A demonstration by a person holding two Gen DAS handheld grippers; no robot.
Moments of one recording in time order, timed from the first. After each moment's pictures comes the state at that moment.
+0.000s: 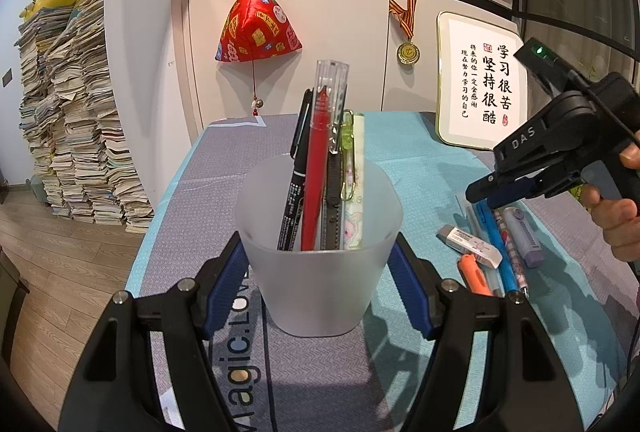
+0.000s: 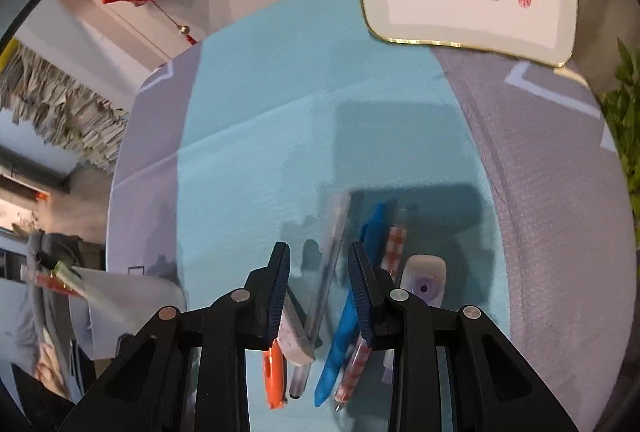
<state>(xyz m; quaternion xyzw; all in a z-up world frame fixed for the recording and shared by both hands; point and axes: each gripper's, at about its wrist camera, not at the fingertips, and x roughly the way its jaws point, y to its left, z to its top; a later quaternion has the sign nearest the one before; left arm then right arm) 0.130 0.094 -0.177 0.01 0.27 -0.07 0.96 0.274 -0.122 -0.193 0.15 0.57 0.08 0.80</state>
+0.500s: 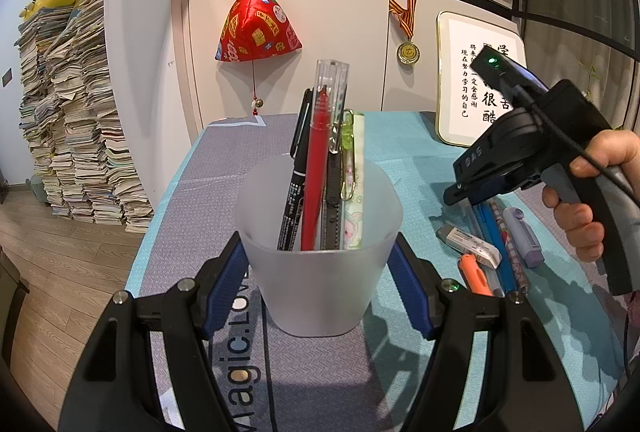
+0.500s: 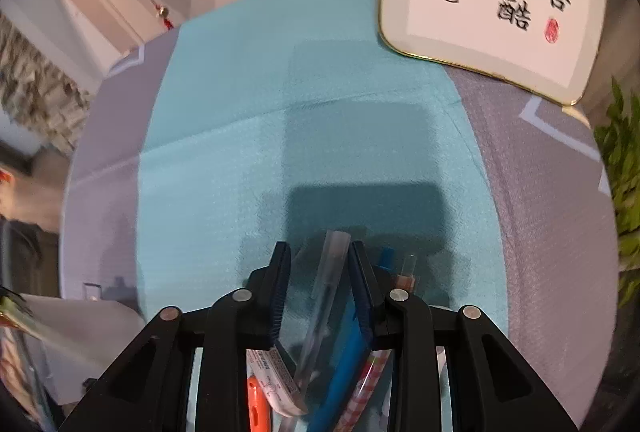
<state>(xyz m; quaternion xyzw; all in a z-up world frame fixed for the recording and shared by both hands) 0.130 0.094 -0.178 0.01 0.27 -0.07 0.96 0.298 -0.095 -0.203 0.06 0.57 0.03 0.82</state>
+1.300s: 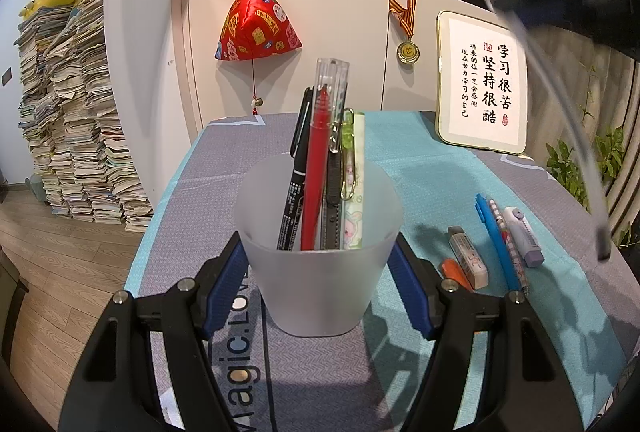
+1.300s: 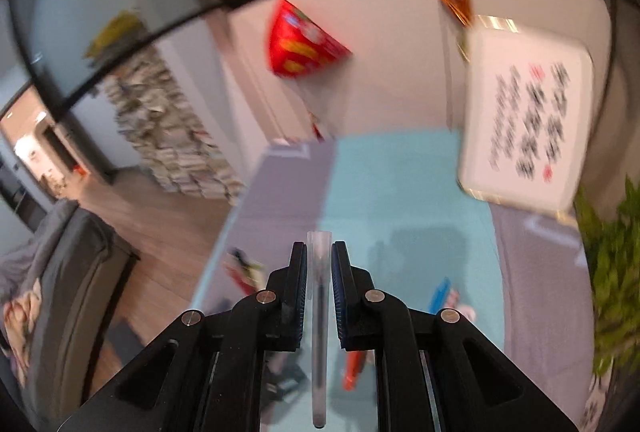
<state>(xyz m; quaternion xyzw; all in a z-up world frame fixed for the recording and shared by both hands) 0.132 0.094 -0.180 0.01 0.27 -0.07 0.96 0.195 -0.064 -0.043 0.07 0.37 0.20 0.90</state>
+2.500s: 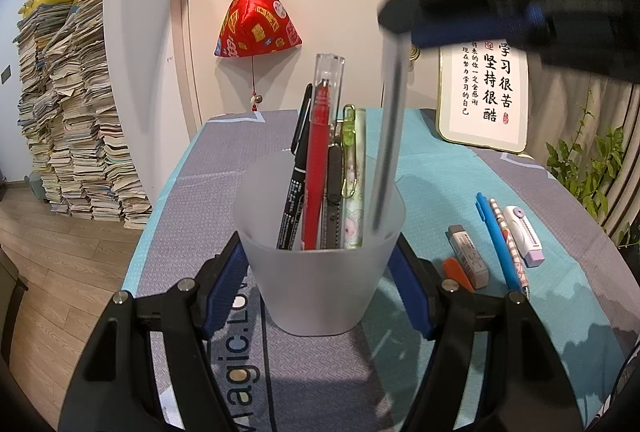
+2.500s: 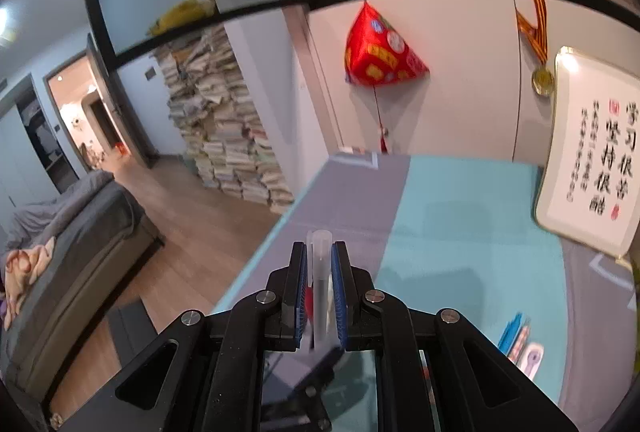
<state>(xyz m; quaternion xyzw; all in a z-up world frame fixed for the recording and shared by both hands) 0.132 0.091 -0.181 0.01 0.28 -0.07 0.96 0.184 -0.015 -0.084 0.04 0.32 0.29 0.90</state>
